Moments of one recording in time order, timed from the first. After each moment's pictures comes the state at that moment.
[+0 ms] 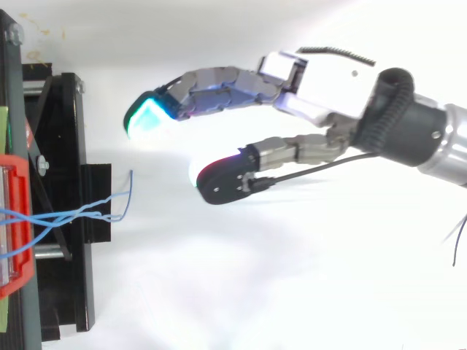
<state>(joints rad) 0.15 -2.25 -1.46 -2.58 -1.10 -0.16</state>
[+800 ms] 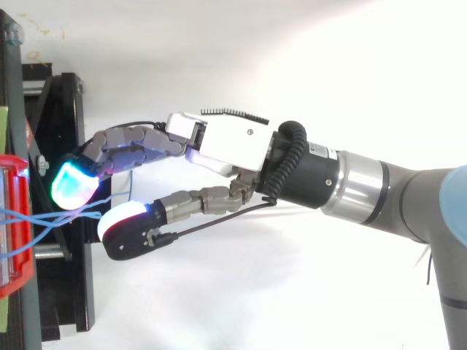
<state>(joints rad) 0.19 -2.49 -1.17 -2.57 -1.10 -0.16</state>
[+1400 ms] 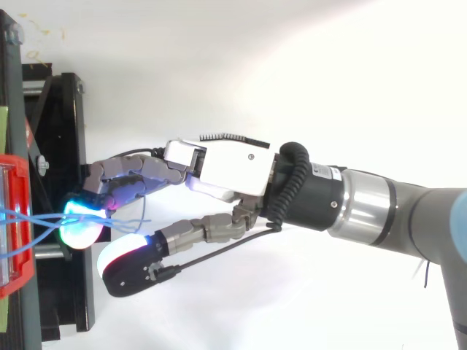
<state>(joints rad) 0.21 -2.47 -1.16 -2.61 -1.11 -0.13</state>
